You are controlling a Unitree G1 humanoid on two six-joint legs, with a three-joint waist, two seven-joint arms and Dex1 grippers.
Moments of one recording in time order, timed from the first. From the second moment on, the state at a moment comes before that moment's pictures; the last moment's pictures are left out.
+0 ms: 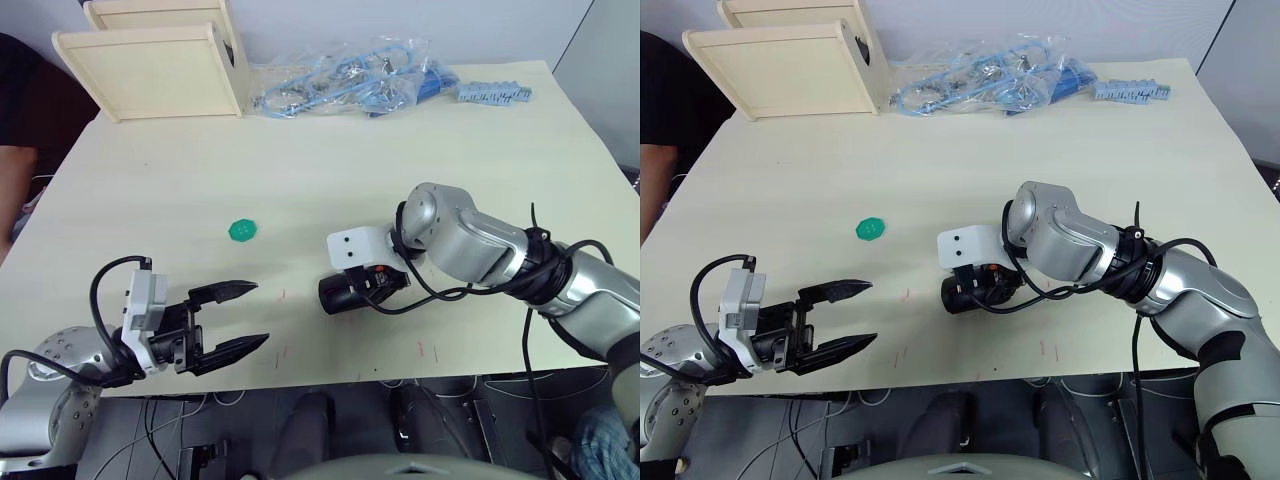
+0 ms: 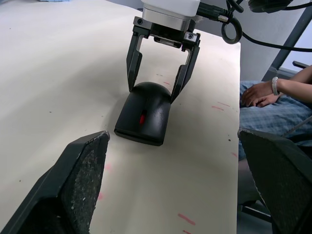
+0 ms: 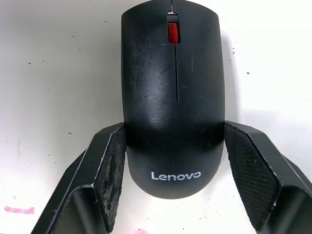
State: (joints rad) left arm 0.24 0.78 0.38 -0.32 -0.73 0.30 -1.30; right arm -1.15 -0.52 0.94 -0.18 -0.01 0.99 1.25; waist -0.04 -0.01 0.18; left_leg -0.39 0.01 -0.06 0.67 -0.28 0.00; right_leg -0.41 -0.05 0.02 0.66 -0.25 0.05
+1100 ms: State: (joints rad) left arm 0.25 0.78 0.39 -0.30 -0.73 0.30 -1.30; right arm -0.82 -0.39 0.52 -0.25 0.26 0.77 1.14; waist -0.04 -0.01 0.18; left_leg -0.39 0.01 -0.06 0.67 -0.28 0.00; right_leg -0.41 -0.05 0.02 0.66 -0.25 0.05
